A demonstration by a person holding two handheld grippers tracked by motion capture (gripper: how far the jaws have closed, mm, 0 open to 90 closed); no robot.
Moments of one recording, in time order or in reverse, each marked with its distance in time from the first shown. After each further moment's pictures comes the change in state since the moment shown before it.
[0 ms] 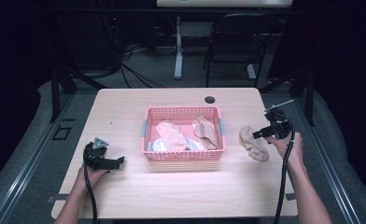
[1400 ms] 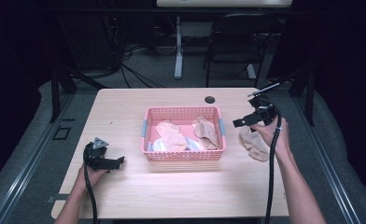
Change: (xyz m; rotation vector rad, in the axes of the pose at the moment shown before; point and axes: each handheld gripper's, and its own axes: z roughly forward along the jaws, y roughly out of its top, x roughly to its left) left arm 0.000 0.000 0.000 0.000 0.000 0.000; right arm 0.063 0.048 -0.033 -0.105 0.108 -0.143
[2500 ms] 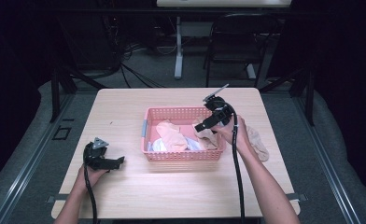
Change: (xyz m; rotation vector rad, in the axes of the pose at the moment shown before) left arm 0.000 0.000 0.000 0.001 -0.003 0.002; right arm 0.089 0.043 0.074 0.090 0.156 -0.150
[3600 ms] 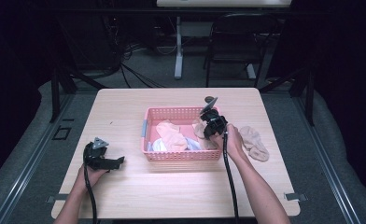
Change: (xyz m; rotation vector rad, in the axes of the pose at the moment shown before) left arm 0.000 0.000 0.000 0.000 -0.001 0.002; right arm -0.015 -0.017 0.068 0.212 -0.211 0.098
